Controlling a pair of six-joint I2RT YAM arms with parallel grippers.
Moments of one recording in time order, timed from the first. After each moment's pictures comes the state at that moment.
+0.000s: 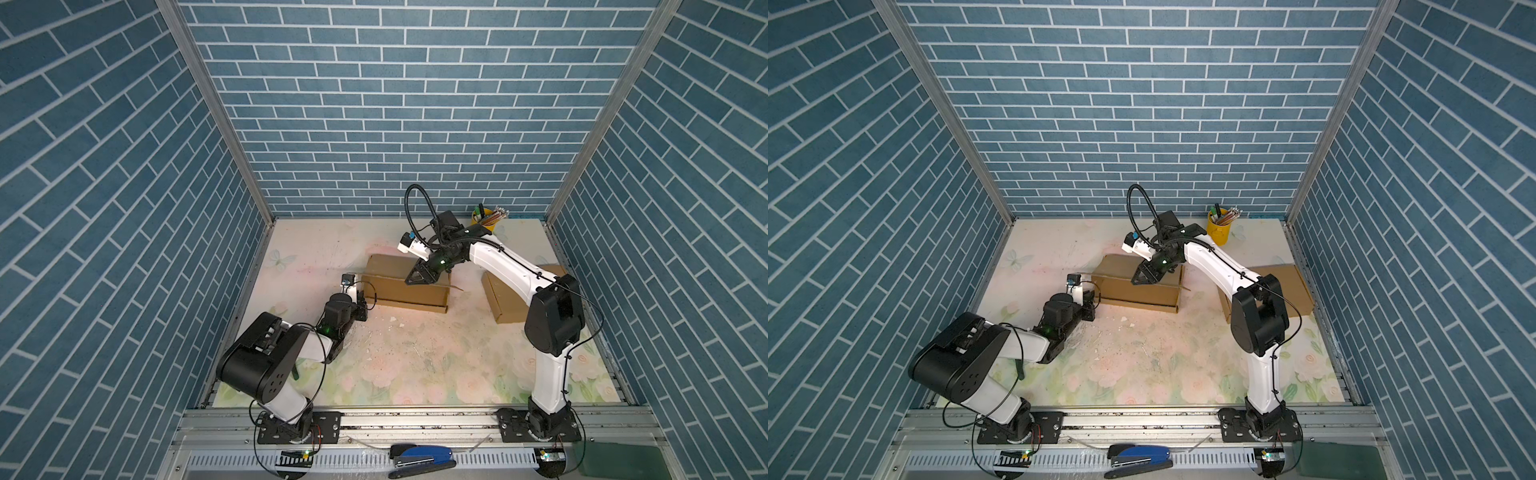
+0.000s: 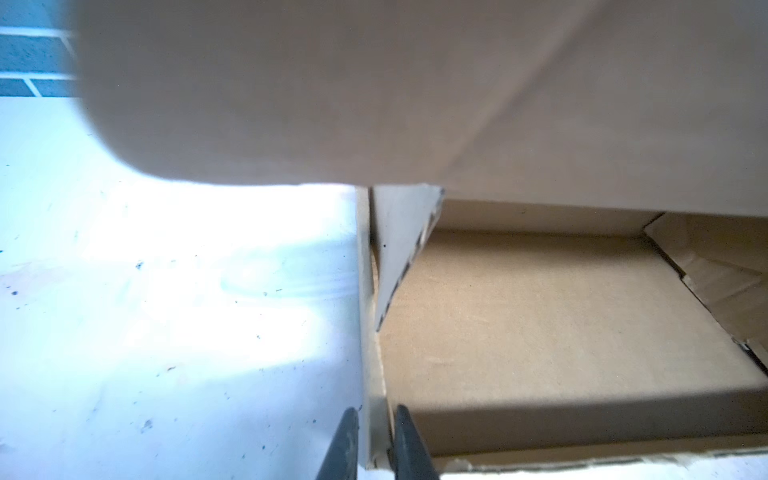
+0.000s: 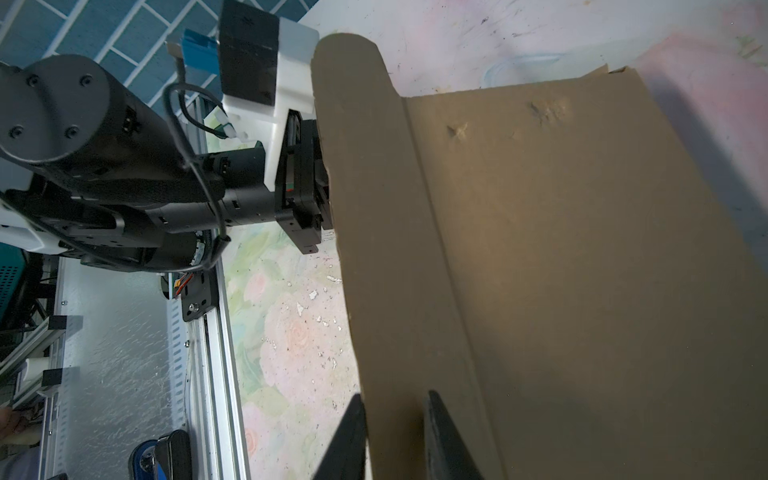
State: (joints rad) left arm -0.42 1.57 0.34 0.84 -0.13 -0.19; right arm 0.62 1.98 1.78 -0.95 -0.71 -0.37
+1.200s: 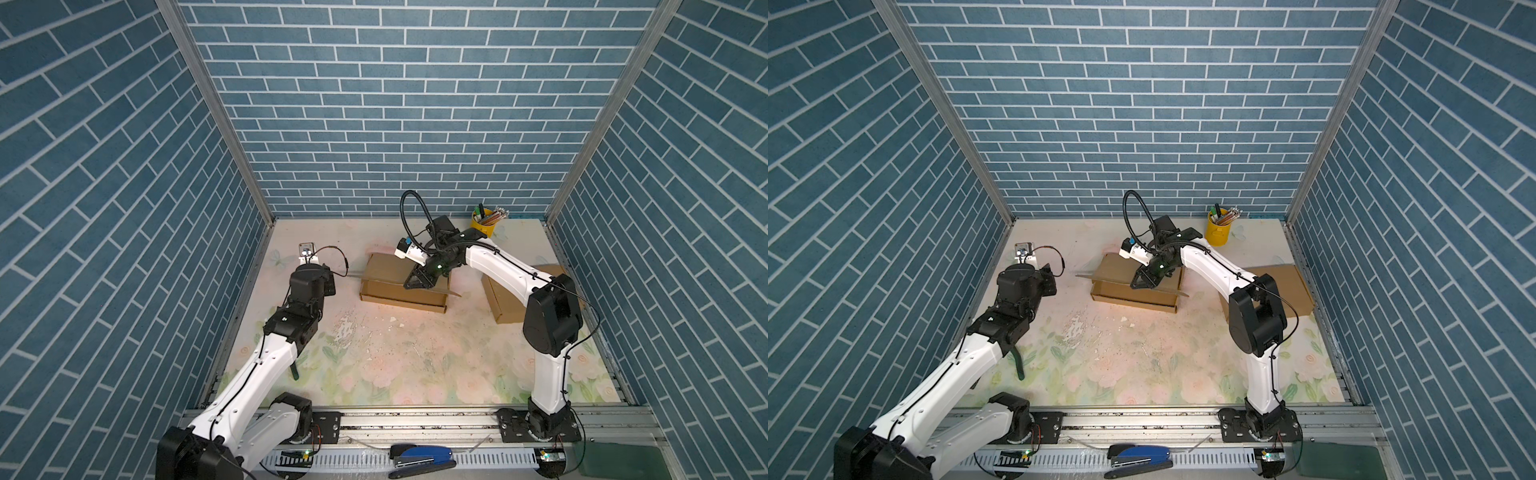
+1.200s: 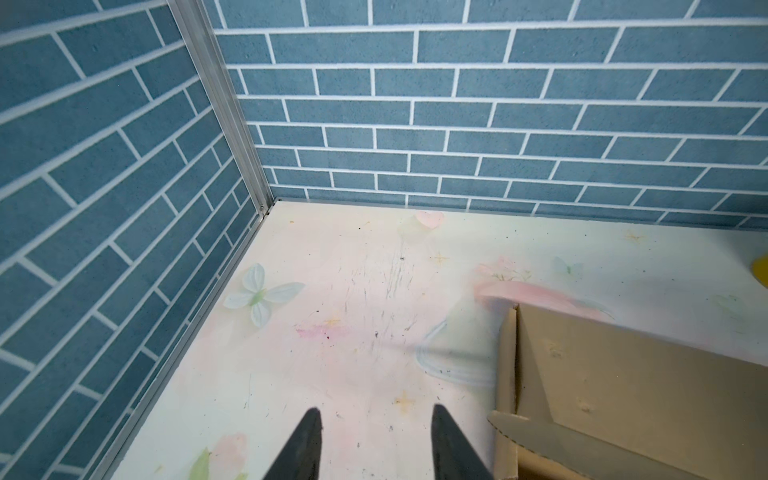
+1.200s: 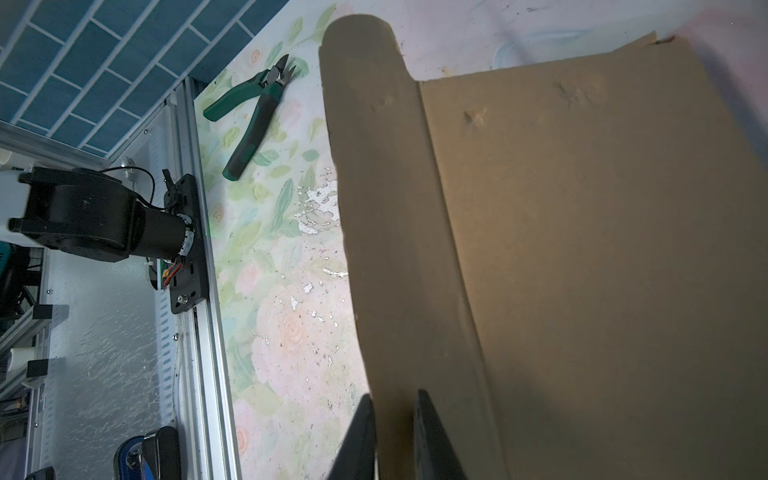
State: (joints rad) left arm -0.28 1.01 0.77 -0.15 -0.37 -0.16; right arm 0.64 1.99 1.74 -0.92 -0.68 -0.38
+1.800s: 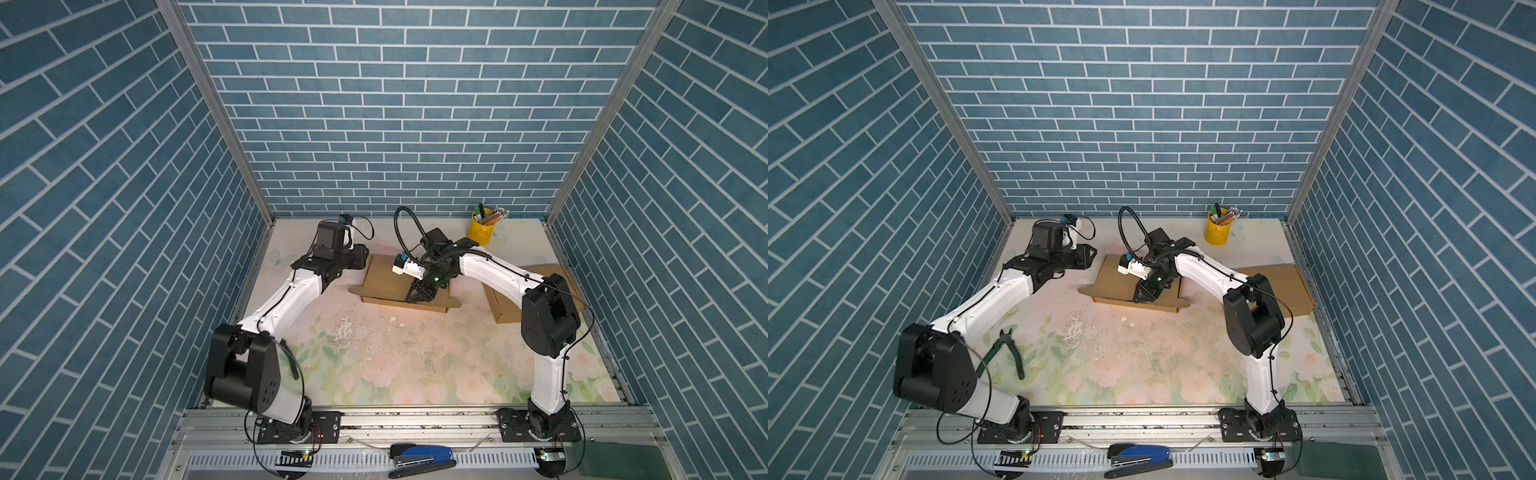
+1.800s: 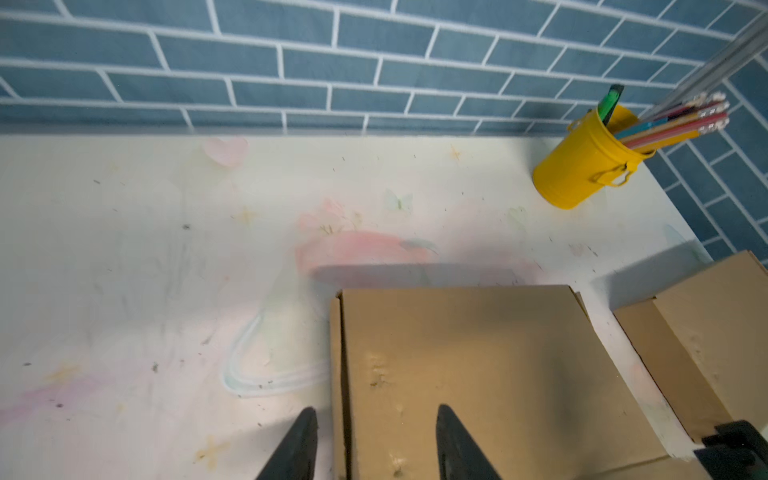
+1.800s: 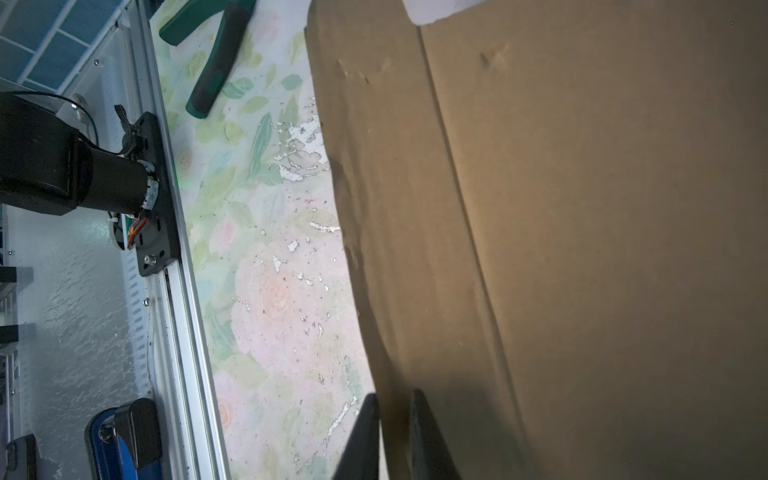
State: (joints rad) left arm -0.27 1.56 1.18 -0.30 0.19 -0.22; right arm 0.68 1.99 1.63 -0.92 -0.61 -0.41
